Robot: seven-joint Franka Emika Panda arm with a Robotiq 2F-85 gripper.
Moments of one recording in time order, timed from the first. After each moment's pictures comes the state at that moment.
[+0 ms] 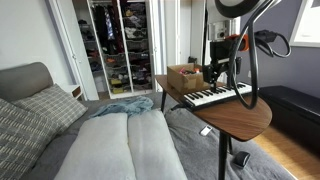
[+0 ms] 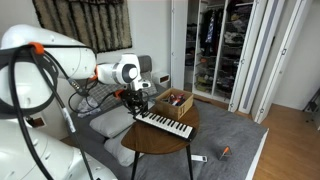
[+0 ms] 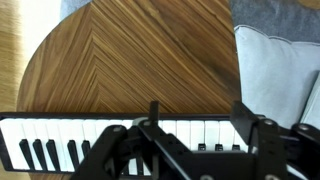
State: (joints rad) arm 0.07 -0.43 0.27 -2.44 0.00 1.97 0.29
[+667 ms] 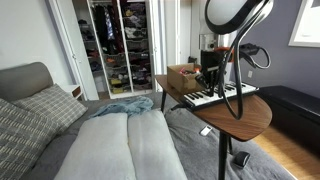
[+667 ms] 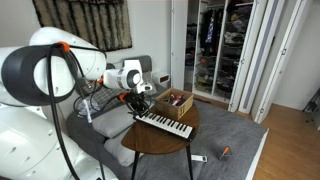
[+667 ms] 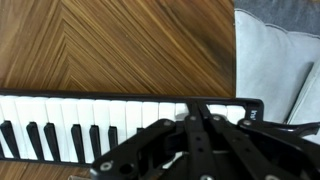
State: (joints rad) arm 0.08 -0.32 0.27 -2.43 -0.01 2.12 0.26
